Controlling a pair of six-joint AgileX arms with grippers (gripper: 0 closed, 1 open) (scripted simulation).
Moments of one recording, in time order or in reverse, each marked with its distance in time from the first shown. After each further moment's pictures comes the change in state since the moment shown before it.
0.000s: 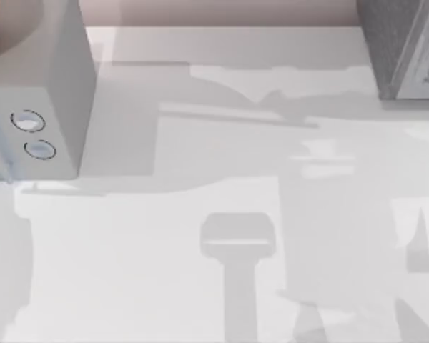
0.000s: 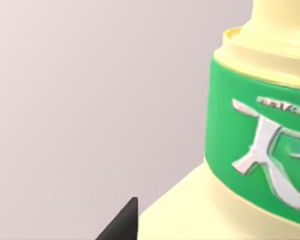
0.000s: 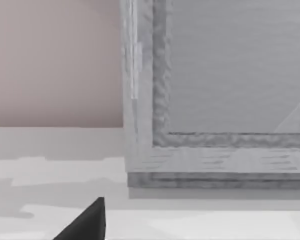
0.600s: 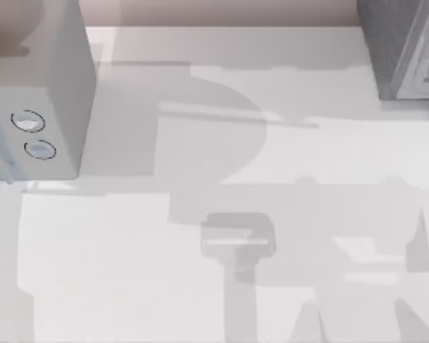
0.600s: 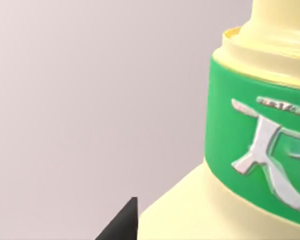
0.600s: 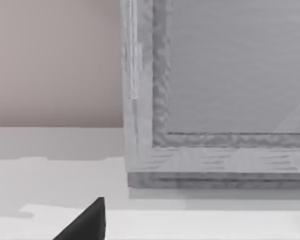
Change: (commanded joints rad) left arm -0.064 -0.409 -0.435 0.027 -0.068 -0.010; right arm 0.000 0.000 0.000 0.000 0.000 0.000
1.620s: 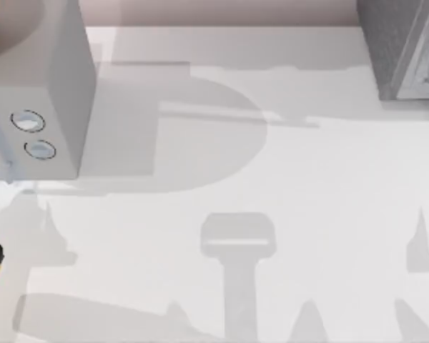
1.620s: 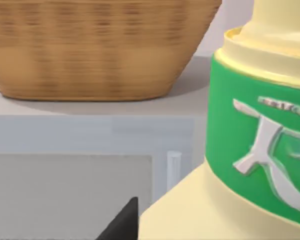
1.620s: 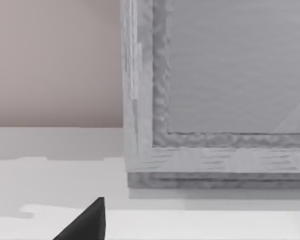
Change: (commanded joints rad) left arm -0.176 -1.156 -1.237 0.073 -0.196 -0.008; right arm 0.000 0.000 0.000 0.000 0.000 0.000
